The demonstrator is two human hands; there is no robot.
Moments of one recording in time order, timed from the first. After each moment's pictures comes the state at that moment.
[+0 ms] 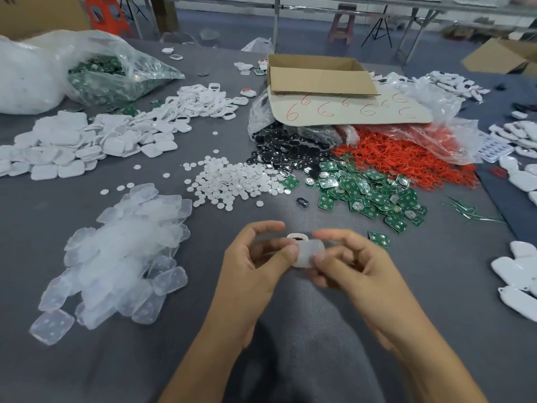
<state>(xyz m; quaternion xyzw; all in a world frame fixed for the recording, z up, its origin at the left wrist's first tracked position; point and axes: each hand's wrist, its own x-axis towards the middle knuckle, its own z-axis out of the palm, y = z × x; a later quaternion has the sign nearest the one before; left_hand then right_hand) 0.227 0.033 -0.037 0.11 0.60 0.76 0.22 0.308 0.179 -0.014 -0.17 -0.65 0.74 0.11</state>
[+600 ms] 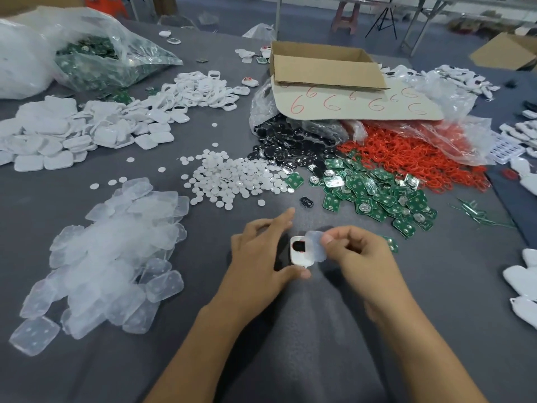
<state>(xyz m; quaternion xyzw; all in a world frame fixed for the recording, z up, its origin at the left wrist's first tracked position) 0.179 0.046 -0.084 0.35 0.85 0.39 0.08 0.264 0.205 -0.047 -0.30 -0.72 0.61 0.16</state>
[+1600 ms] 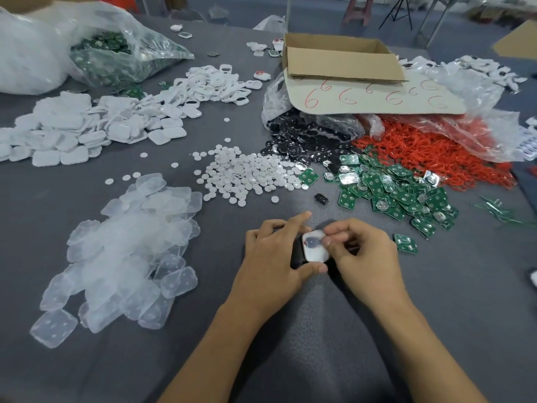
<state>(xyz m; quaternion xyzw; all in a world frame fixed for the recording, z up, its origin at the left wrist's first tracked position) 0.174 0.051 -0.099 0.34 0.87 0.37 0.03 0.250 0.202 -0.064 -0.24 -0.85 0.43 0.19</state>
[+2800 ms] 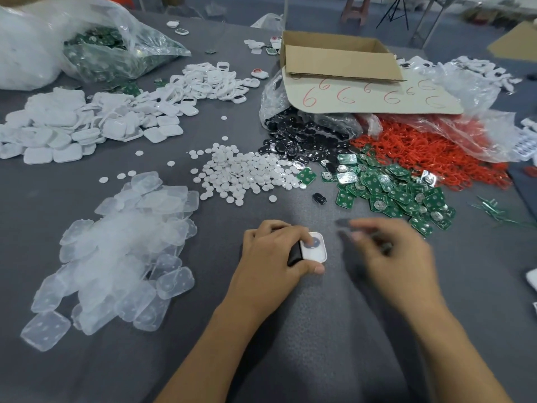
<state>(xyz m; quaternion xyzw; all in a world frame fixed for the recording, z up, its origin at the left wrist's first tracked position) 0.173 0.051 -0.101 0.35 0.84 0.41 0.00 0.273 0.230 -0.050 -0.23 -0.89 0.33 0.21</state>
